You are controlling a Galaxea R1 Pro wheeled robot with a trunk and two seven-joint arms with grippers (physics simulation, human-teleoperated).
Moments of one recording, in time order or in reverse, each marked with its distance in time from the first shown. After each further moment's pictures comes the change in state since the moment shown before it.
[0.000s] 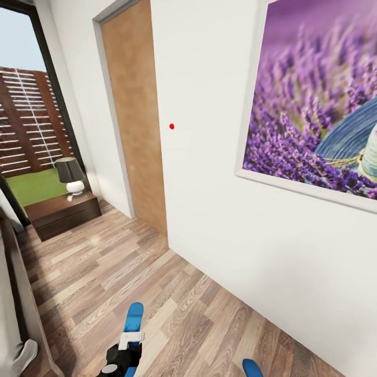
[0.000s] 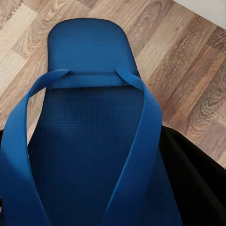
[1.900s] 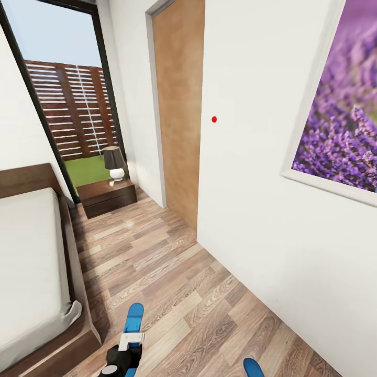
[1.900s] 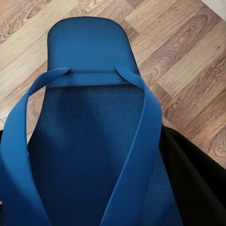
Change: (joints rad) left arm 0.003 0.000 -0.004 0.000 -0.001 0.000 -0.002; right arm 0.000 -0.006 0.002 0.030 0.004 -0.057 0.001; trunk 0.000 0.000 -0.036
